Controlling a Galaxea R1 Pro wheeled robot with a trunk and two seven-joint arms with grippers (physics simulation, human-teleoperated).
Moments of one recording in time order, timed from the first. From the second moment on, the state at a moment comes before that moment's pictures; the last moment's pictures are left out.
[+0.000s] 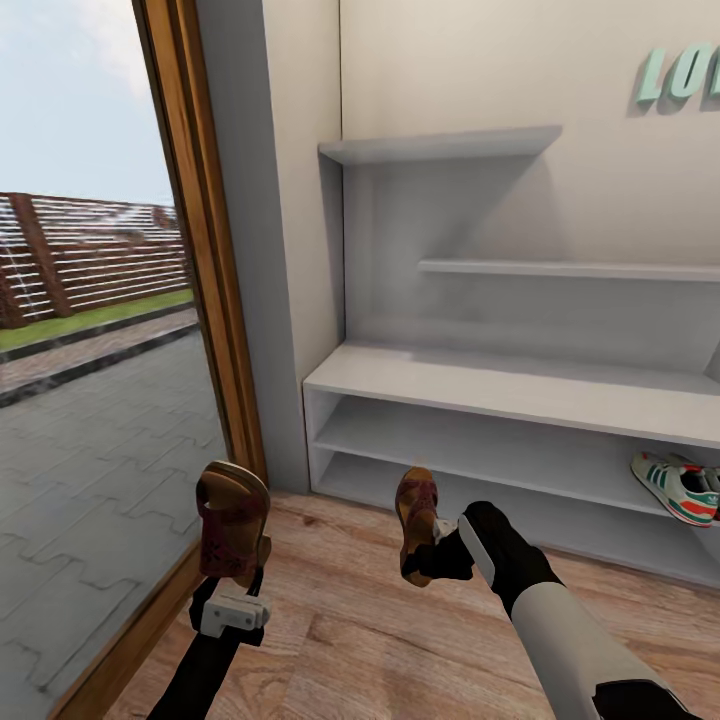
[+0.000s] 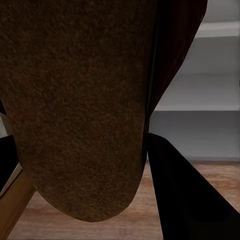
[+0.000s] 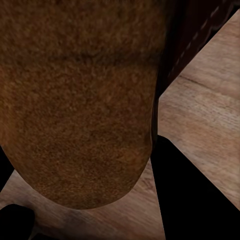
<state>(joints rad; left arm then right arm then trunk) 0.11 0.04 -0.16 -1.52 -0.04 -0.16 0.00 -0.75 0.06 0.04 -0.62 -0.12 1.05 0.17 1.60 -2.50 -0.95</state>
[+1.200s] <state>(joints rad) 0.11 0.04 -0.16 -1.52 -0.04 -0.16 0.00 -0.75 0.06 0.04 -0.62 -0.13 1.05 0.17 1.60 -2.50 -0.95</state>
